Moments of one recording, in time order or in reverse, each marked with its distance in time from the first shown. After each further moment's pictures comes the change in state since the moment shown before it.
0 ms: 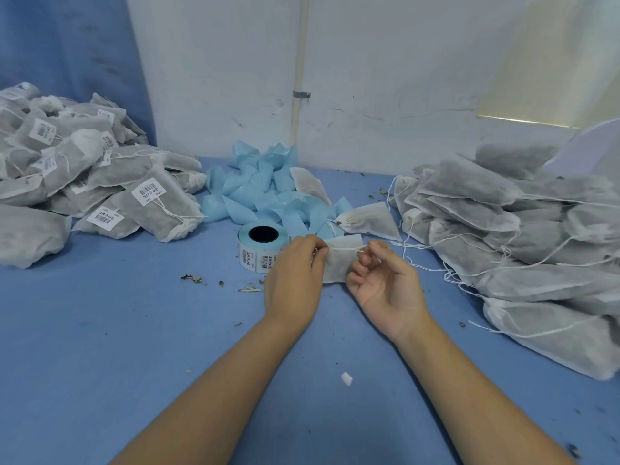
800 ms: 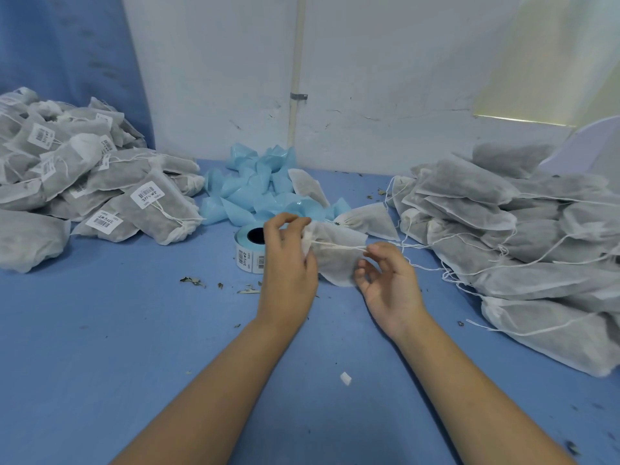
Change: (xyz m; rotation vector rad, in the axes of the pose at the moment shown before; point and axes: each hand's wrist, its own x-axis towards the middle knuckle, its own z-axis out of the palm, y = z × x) left_hand 0.001 0.001 -0.007 -0.143 0.228 0.209; right_hand 0.000 -0.003 -0.002 -0.091 0.189 -0.122
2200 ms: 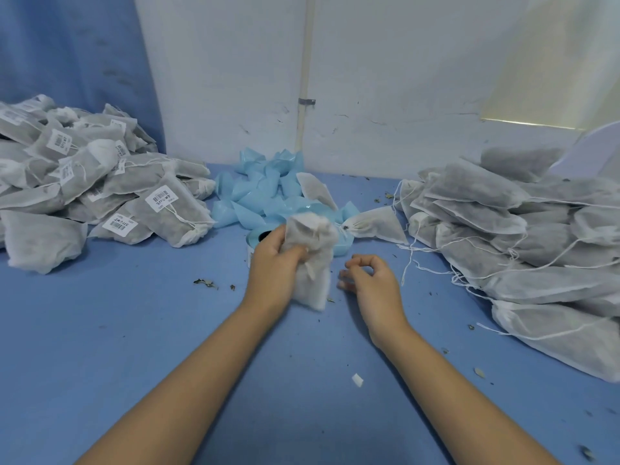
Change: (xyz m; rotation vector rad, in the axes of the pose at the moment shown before) left_hand 0.017 -0.009 -0.028 -0.479 -0.122 -0.441; right_hand -0.003 0.033 0.012 -0.755 0.107 -0.205
